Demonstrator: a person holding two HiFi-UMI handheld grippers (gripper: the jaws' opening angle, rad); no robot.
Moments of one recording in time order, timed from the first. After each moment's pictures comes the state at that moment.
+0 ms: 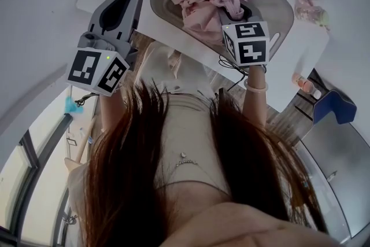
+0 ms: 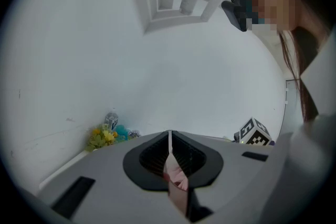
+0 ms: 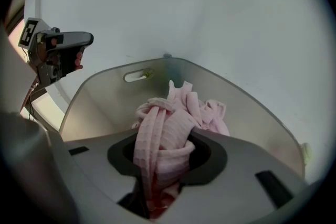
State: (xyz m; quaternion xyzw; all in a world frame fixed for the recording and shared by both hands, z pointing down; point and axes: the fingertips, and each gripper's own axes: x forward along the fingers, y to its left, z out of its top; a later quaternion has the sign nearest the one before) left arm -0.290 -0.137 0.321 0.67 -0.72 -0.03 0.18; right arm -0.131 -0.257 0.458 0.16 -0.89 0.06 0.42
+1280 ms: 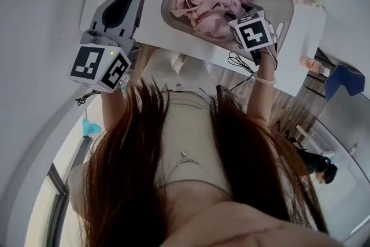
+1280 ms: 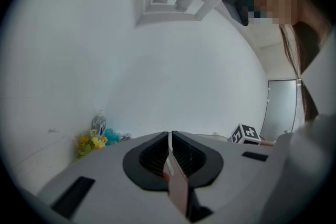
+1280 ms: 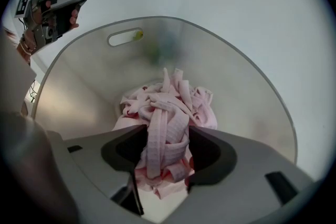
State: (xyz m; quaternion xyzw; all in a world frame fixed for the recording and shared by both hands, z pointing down) left arm -0.326 -0.163 0.320 0.74 -0.65 -0.01 0.18; right arm -0.099 -0.260 0.506 0.18 -0.80 0.07 0.57
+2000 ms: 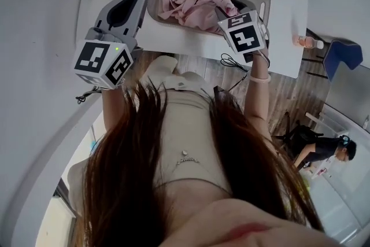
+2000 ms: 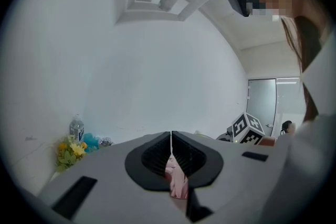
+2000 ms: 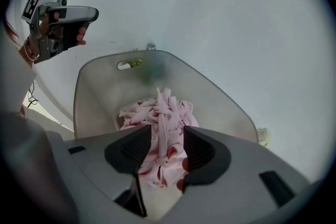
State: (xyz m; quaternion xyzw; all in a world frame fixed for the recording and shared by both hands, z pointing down) left arm -0.279 -0.161 0.302 0.80 -0.58 0.00 0.15; right arm -0.086 -0.238 0.440 0.28 -0.82 0.03 0.49
